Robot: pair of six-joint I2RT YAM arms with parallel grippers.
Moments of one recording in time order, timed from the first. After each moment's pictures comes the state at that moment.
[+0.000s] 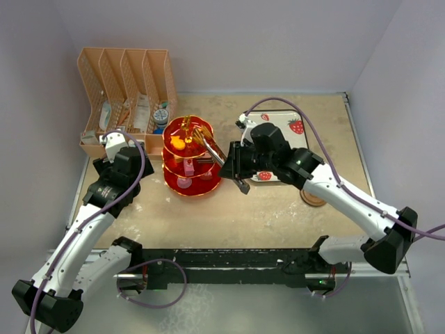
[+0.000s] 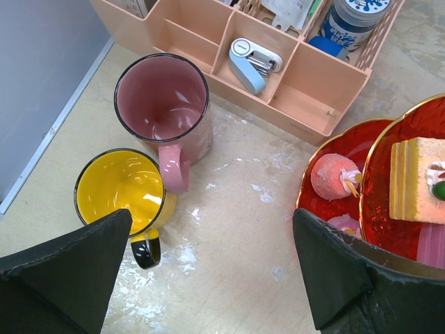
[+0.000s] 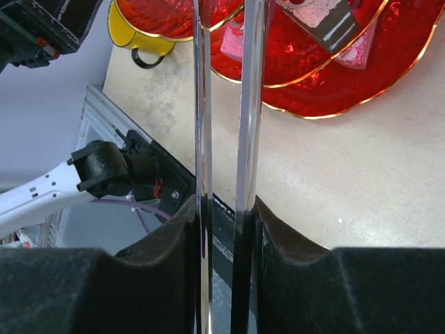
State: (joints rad) left arm -0.38 0.83 0.87 -0.72 -0.71 -0.52; right arm 0.81 1.29 1.26 -0.58 -0.20 0.64
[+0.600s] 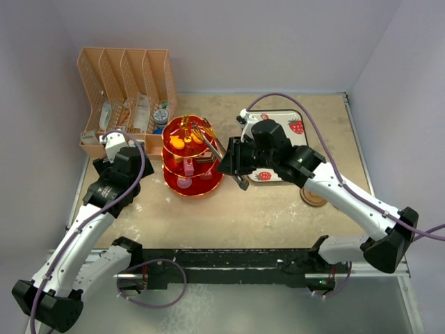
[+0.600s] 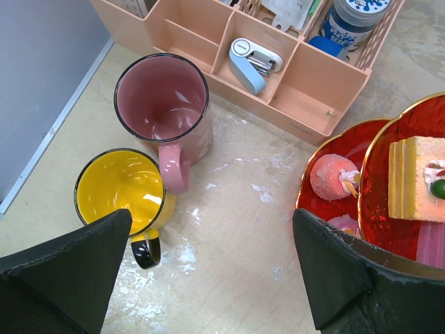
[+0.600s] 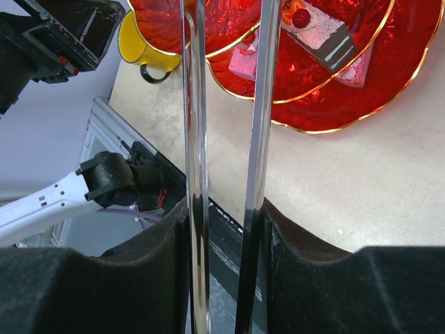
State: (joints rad) left arm -0.38 0.83 0.87 -0.72 -0.71 -0.52; right arm 0.81 1.31 1.31 -0.58 -0.18 0.64
